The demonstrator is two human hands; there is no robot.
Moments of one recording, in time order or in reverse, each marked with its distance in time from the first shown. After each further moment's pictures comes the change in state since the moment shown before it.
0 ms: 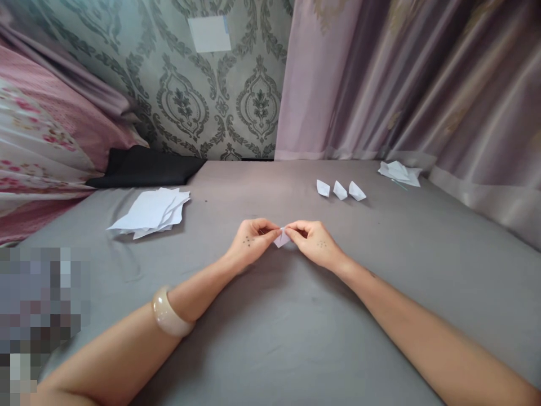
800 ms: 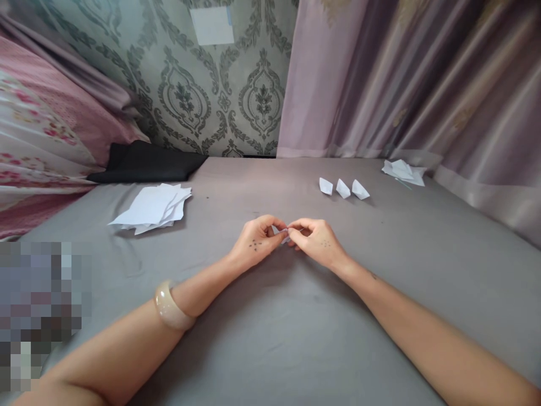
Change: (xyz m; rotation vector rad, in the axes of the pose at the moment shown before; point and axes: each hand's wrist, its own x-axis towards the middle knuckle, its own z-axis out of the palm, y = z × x) left_hand -0.001 -0.007 0.000 0.245 -0.026 0.144; right_hand -0.001 0.003 0.006 0.050 0.049 0.104
